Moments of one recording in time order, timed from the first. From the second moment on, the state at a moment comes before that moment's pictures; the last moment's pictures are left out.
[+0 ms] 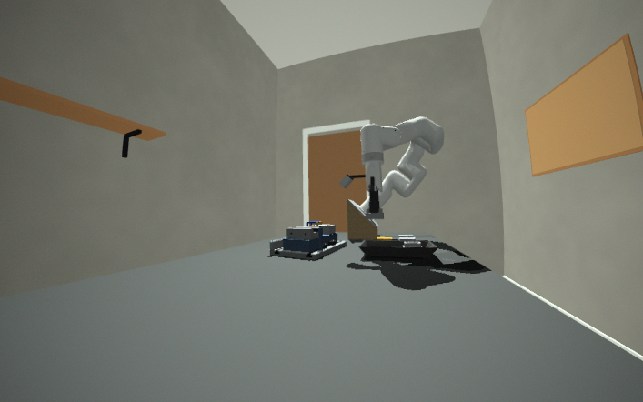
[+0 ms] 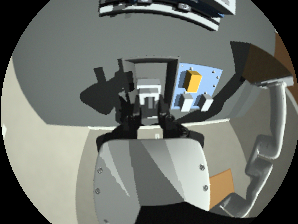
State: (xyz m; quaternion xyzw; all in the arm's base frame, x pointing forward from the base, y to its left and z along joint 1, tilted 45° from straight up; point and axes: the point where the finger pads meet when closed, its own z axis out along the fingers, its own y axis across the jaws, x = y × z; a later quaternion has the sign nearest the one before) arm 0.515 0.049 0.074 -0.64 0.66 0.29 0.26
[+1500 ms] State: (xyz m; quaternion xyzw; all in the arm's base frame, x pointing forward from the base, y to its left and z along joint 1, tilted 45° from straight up) arm 0.507 0.070 0.079 -0.65 0.66 0.28 0.26
